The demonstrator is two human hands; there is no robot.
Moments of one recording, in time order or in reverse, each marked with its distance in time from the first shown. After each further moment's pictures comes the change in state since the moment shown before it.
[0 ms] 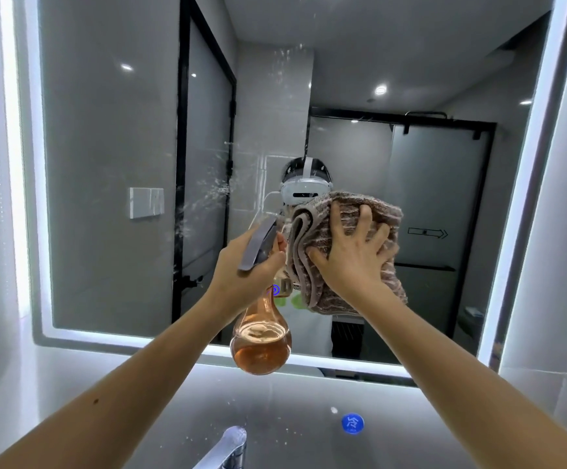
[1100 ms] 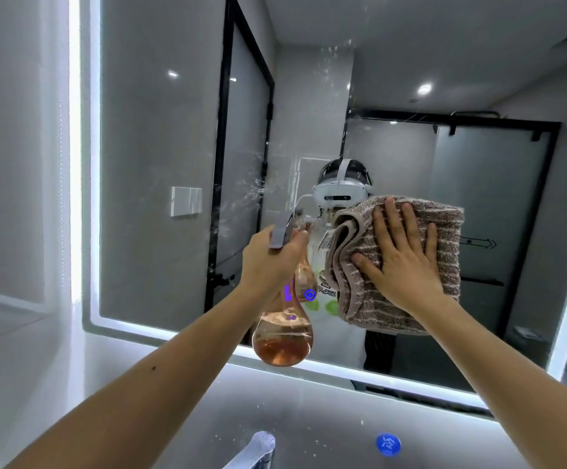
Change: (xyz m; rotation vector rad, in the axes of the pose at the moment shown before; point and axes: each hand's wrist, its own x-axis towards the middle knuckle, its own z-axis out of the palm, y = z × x) left_hand 0.023 -0.018 -0.002 -0.093 0.267 -0.270; right_hand 0.023 0.035 0.024 -0.172 0.145 -0.345
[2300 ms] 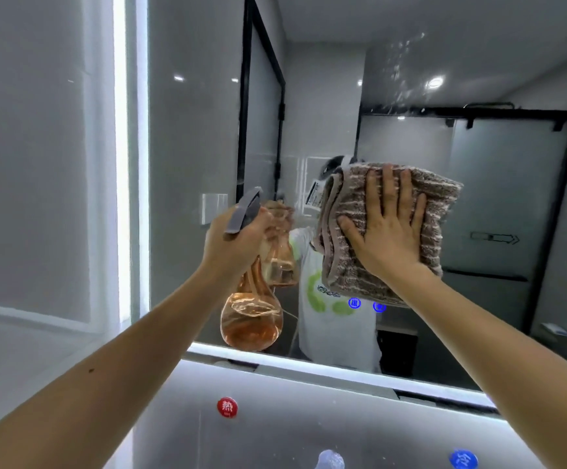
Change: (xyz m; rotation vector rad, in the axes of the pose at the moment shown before) left_hand 0.049 0.000 -0.128 -0.046 -0.002 0.018; right_hand 0.067 -0.119 0.007 0.094 0.229 0.106
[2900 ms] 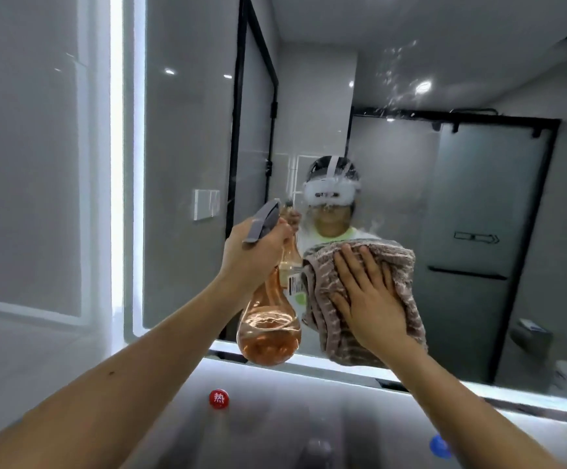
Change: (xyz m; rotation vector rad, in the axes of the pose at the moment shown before) left_hand -0.020 -0.001 0.019 -0.025 -0.087 -0.100; right_hand -0.093 0.013 0.037 -0.076 -0.078 -0.268
